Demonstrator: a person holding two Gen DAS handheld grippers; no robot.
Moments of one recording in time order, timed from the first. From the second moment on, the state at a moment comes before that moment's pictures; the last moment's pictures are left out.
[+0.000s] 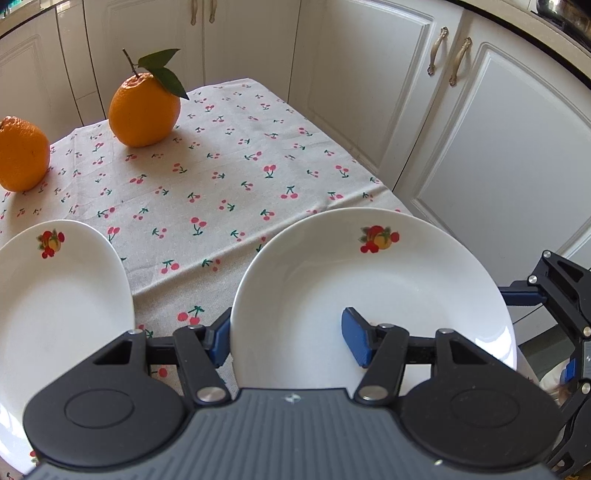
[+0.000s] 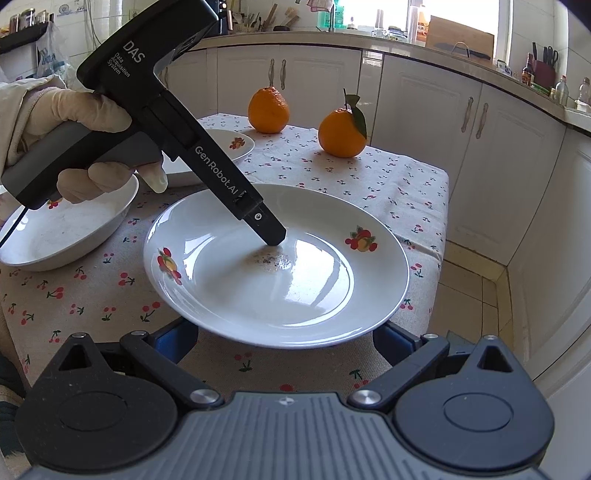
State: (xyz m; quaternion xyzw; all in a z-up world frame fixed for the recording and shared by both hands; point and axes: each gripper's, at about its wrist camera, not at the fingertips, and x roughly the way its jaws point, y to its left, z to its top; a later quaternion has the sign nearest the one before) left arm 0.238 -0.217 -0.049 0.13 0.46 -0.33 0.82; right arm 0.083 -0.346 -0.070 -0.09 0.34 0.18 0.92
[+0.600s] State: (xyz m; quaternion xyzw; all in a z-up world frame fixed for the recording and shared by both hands) left arm 0.179 -0.170 0.007 0.14 0.35 -0.31 0.87; right arm 0.044 -0.336 -0.040 -0.10 0.32 0.15 0.93
